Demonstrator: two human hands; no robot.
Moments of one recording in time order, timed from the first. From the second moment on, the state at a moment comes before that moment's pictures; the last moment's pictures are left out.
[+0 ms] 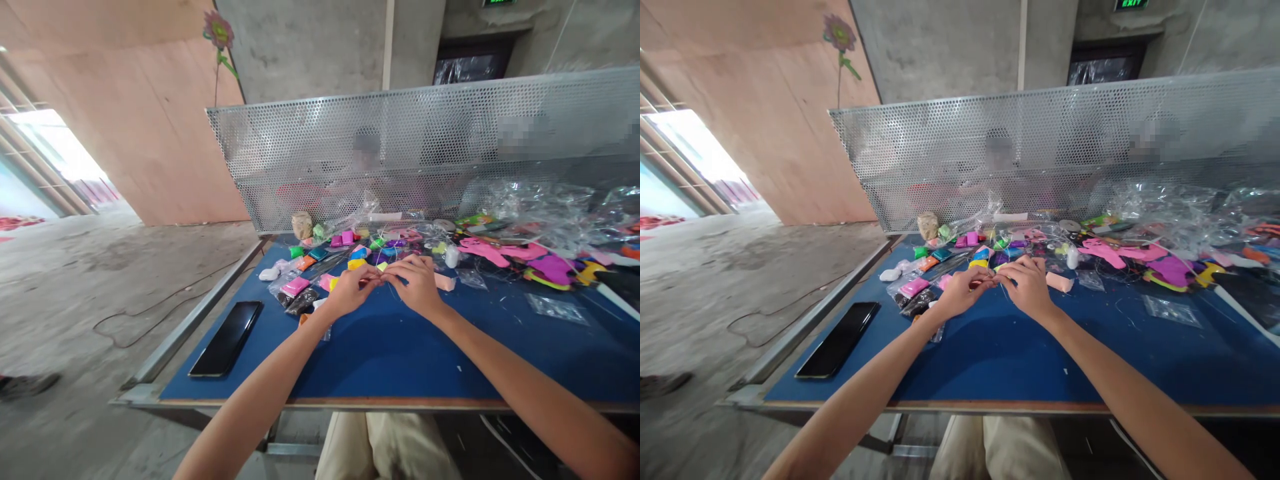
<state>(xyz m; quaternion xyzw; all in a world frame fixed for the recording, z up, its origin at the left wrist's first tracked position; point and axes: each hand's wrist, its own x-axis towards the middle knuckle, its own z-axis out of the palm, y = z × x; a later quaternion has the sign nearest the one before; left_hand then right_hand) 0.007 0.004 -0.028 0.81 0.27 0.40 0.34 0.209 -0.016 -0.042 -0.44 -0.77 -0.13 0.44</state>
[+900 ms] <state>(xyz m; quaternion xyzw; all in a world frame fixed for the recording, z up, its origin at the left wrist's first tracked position) 0.003 0.016 -0.027 0.78 0.30 0.36 0.41 0.247 0.010 -0.033 -0.47 -0.53 0.47 0.53</state>
